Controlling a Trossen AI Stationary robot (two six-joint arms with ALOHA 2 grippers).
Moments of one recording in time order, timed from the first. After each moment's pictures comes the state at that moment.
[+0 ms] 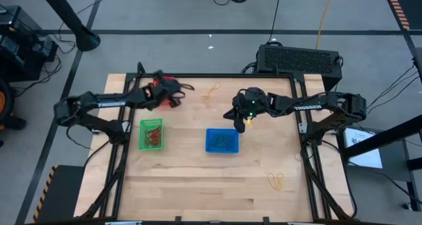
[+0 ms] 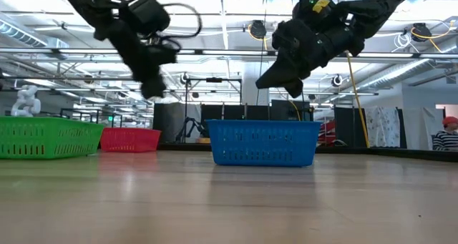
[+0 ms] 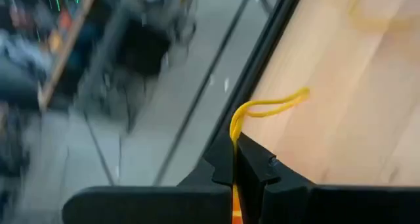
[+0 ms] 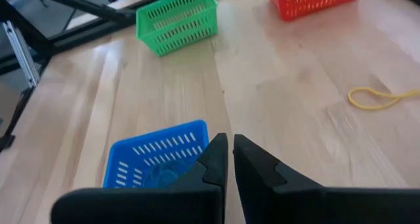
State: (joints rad) left arm 0.41 1.30 0.73 -0.11 -0.63 0.41; right arm -0.28 1.45 0.76 0.18 -0.28 0.20
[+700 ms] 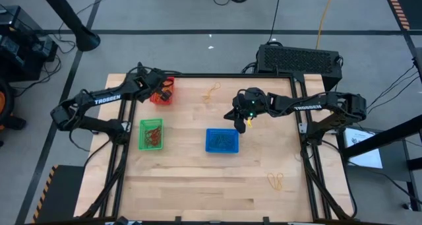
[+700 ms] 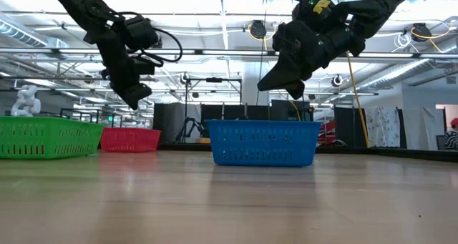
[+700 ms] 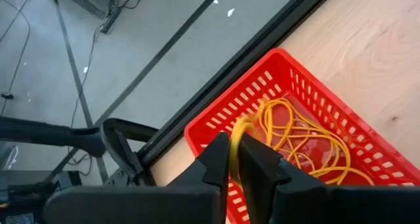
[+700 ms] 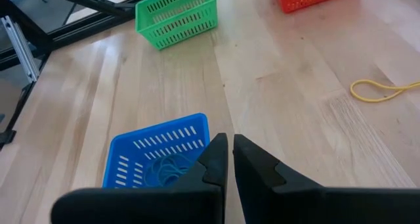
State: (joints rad) left arm 0.69 1.25 0.73 -0.39 -0.52 0.11; right arm -0.28 1.45 0.76 0.15 -0.29 0.20
